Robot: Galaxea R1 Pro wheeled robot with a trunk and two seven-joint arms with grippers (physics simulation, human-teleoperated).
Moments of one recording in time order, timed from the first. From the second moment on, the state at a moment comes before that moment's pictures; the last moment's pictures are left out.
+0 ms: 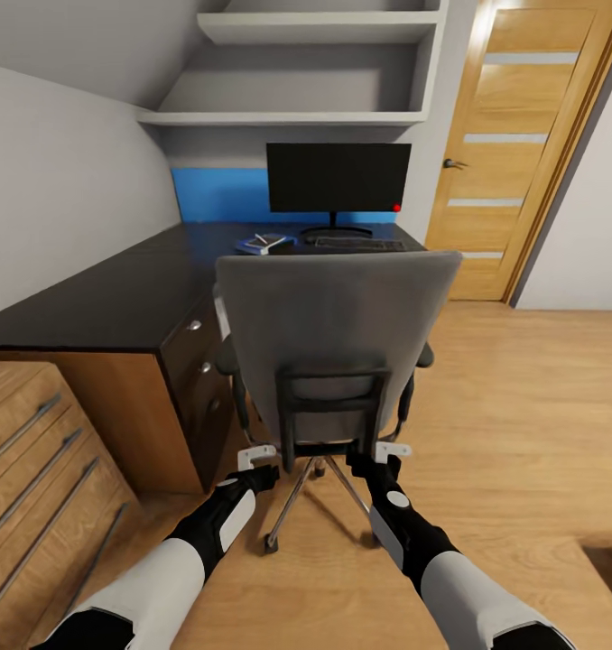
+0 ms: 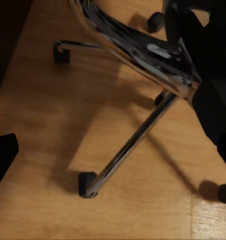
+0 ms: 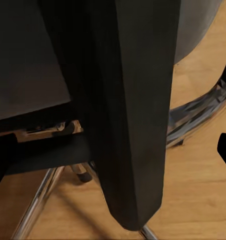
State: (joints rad) left arm -0.75 -0.17 -0.17 -0.43 0.34 0.16 0.22; right arm -0.71 0.13 0.16 -0.42 -0.18 -0.21 -0.18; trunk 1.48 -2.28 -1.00
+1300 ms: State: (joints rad) left arm -0.75 -0.17 -0.17 -0.42 0.34 0.16 0.22; right arm -0.71 0.13 0.16 -0.42 -0.18 -0.22 -0.18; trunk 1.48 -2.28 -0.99
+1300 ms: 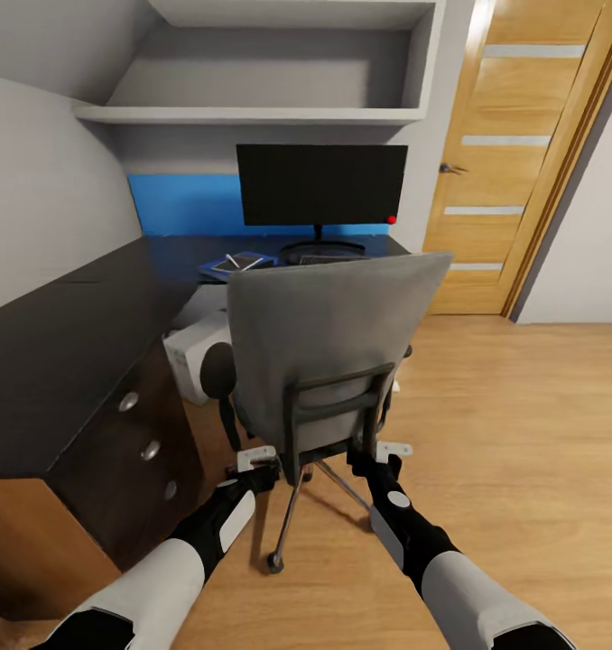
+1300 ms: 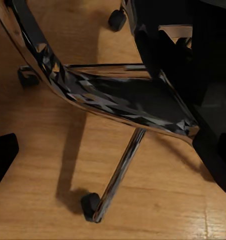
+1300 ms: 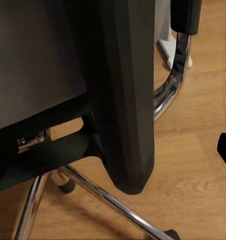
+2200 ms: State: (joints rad) left arm -0.75 -0.17 -0.17 -0.41 0.34 0.16 0.22; right arm -0.71 0.13 0.16 -0.42 -0.18 -0.23 -0.18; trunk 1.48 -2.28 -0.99
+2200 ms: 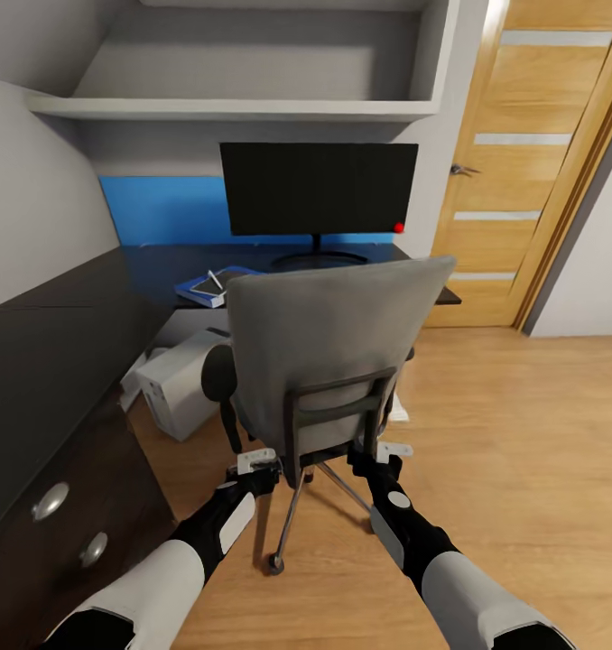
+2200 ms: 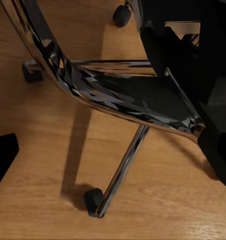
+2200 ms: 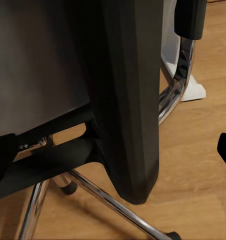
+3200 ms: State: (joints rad) left arm -0.75 -0.17 -0.16 -0.39 0.34 0.16 0.23; right arm -0.71 0.13 0.16 -0.43 -0.18 -0.23 -0.18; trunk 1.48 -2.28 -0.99
